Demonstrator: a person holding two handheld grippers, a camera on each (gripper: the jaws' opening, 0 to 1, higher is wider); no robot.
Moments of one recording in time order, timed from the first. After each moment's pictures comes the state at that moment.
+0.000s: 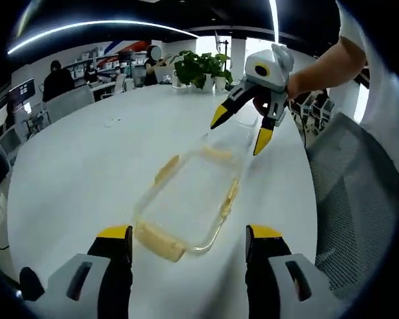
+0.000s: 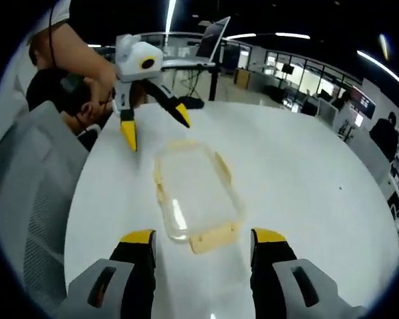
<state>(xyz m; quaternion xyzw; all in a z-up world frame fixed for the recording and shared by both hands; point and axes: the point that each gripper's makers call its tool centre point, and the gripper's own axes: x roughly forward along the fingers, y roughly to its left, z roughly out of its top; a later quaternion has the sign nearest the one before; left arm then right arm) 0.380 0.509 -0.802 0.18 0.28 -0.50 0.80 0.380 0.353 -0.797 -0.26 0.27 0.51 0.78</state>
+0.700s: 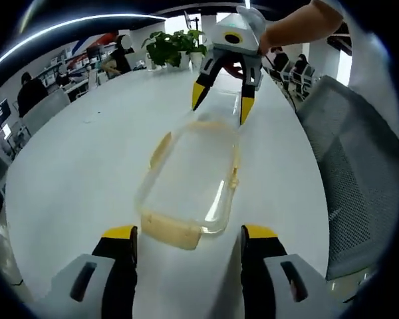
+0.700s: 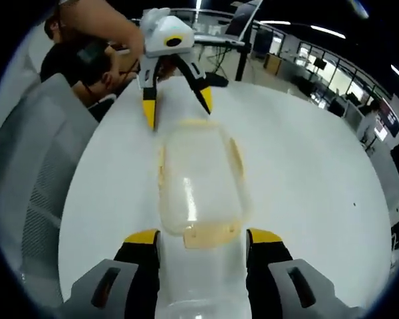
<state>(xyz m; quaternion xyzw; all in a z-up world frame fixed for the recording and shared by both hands) 0.386 0.518 -0.824 0.28 0.30 -0.55 0.73 0.386 0.356 -0.813 -0.33 0.31 0.56 0.70</state>
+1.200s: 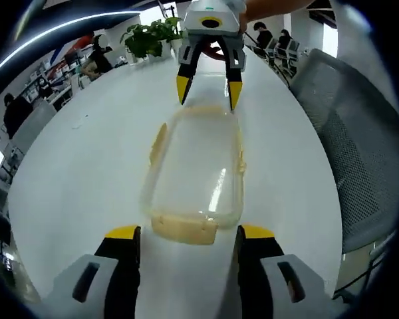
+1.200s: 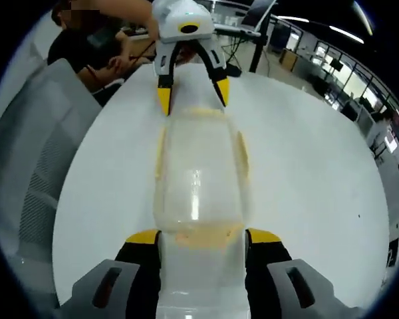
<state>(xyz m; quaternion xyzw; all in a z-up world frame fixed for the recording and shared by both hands) 0.399 0.520 -0.832 0.35 0.29 -0.57 0.69 0.390 0.358 -0.825 -0.37 0.33 0.57 0.66</state>
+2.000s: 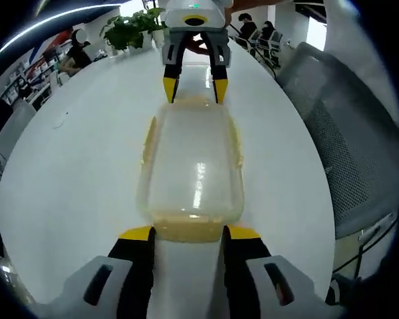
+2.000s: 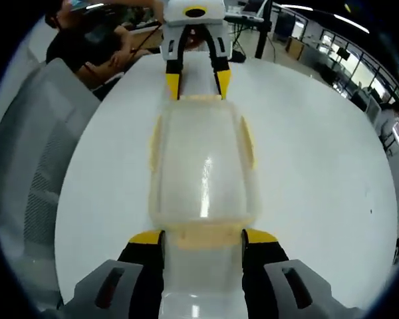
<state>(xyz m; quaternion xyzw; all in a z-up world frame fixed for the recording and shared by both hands) 0.401 0.519 -0.840 0.35 0.33 -0.61 0.63 0.390 0.355 -0.842 -0.37 0.37 0.58 0.63</state>
